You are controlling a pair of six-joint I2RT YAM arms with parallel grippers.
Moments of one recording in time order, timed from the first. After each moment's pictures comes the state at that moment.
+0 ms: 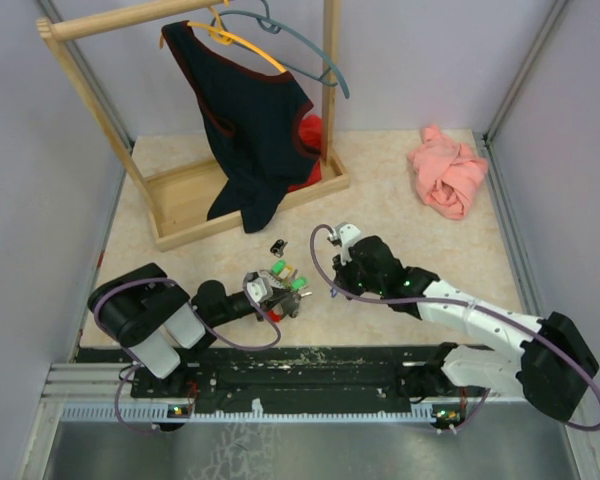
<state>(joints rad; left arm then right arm) -0.74 1.66 0.06 1.51 0.43 0.17 0.81 1.08 0.61 -0.19 -0.04 0.15</state>
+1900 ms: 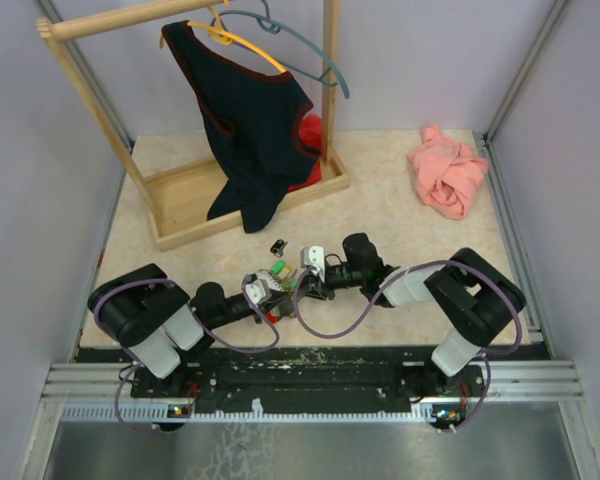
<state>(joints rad) -0.74 1.66 0.04 1.52 0.42 0.17 0.70 1.60 0.53 0.63 -0.82 -0.39</state>
